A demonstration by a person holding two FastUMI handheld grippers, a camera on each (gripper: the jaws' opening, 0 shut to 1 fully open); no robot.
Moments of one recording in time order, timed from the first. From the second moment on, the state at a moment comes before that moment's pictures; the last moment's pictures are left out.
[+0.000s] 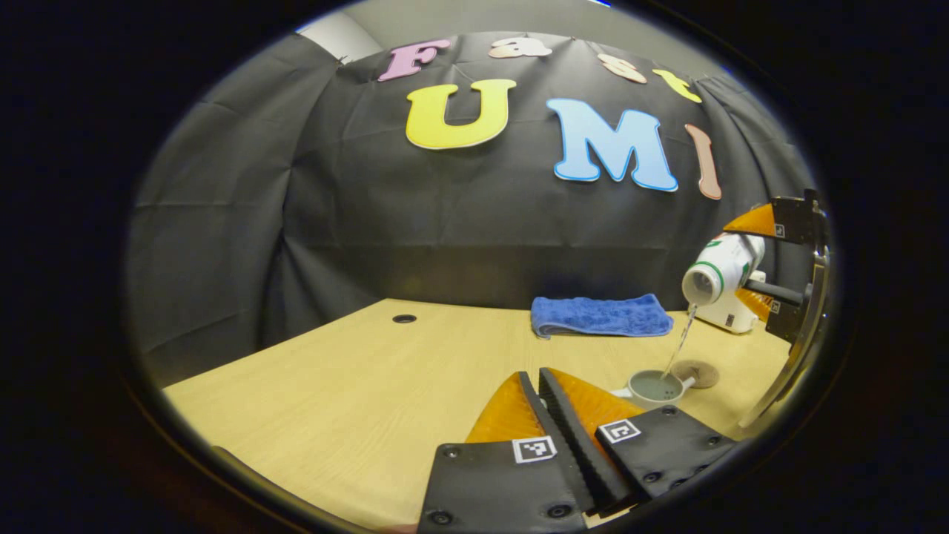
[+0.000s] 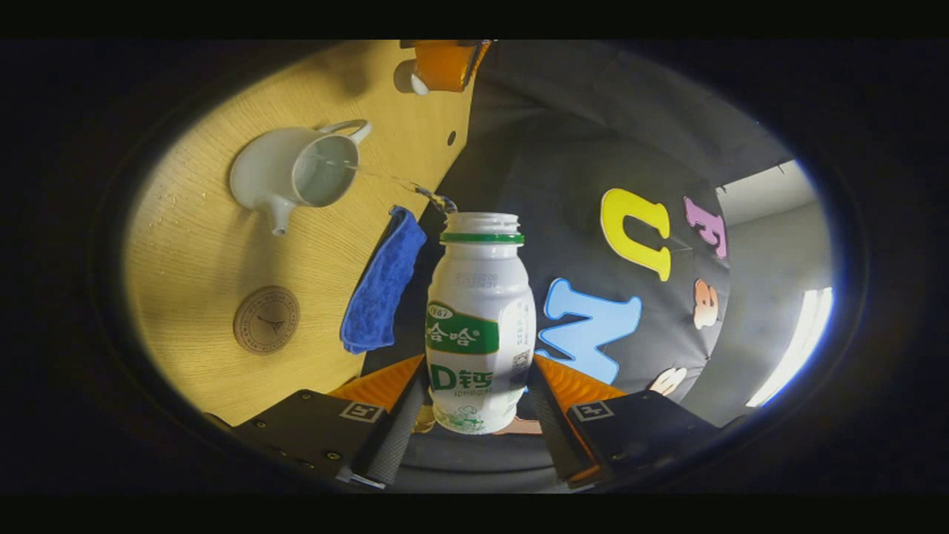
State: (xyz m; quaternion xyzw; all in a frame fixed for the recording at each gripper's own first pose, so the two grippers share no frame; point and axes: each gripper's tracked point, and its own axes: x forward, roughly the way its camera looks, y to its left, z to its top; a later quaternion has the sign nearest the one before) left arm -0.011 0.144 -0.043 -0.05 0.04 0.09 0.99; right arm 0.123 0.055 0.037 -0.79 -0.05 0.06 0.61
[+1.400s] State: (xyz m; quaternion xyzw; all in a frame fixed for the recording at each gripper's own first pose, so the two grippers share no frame) left arm -0.010 0.140 -0.046 -0.04 0.05 0.08 0.99; right arm 0.130 0.064 0.058 -0.83 -0.08 0.05 0.55
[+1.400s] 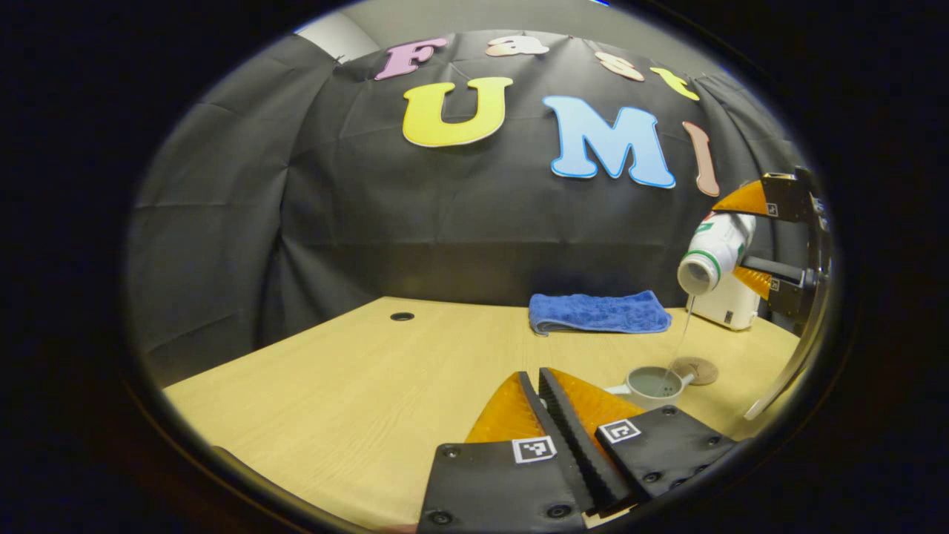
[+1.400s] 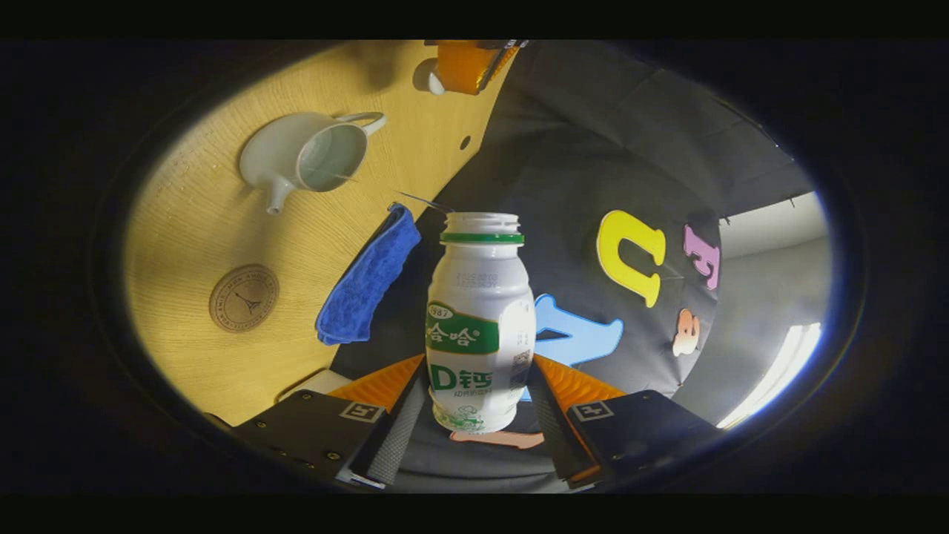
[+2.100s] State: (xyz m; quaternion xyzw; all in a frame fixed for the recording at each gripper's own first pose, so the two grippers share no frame) left arm -0.010 0.139 -0.048 -0.04 0.05 0.08 0.99; right arm 0.133 0.071 0.066 -0.84 -0.11 0.05 0.53
